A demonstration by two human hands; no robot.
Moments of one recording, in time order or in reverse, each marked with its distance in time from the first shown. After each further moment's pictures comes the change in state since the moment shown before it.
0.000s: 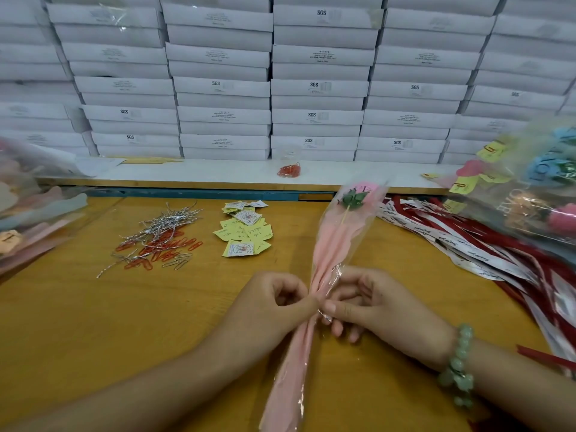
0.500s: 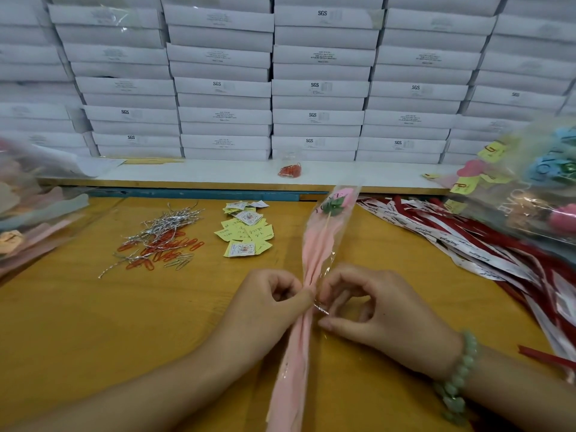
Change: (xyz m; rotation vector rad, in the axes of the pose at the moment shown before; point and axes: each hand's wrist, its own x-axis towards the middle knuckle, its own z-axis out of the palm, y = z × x) left_hand 0.002 -0.002 0.000 0.062 0.099 -0.001; right_hand -0.006 -0.009 0.004 -0.522 0.097 -0.296
